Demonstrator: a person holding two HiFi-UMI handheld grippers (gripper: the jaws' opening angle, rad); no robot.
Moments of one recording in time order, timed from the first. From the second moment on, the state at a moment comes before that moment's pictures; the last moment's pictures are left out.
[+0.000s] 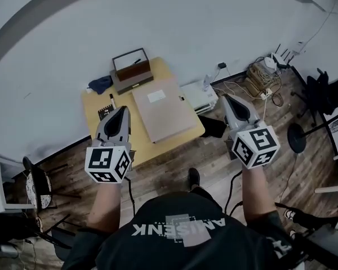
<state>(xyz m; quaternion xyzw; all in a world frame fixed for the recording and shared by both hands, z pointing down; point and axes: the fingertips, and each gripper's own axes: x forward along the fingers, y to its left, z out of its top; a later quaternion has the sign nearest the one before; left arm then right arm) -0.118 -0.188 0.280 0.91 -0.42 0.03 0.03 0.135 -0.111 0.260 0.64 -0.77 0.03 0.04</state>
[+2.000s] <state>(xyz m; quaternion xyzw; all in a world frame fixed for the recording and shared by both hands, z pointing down) -0.106 -0.275 0.253 0.85 -0.52 0.02 0.00 0.193 -0.259 0.243 0.58 -0.82 0.02 0.02</state>
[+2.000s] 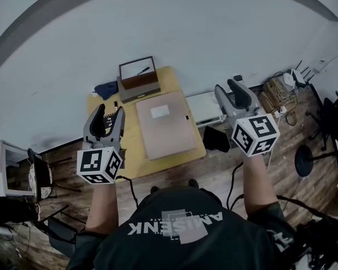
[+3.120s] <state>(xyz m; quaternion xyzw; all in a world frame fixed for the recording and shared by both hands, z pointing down) -0.064 -0.241 0.400 0.85 -0.48 0.19 0.06 0.203 -0.287 0.403 0.51 -0.83 0.22 0.07</state>
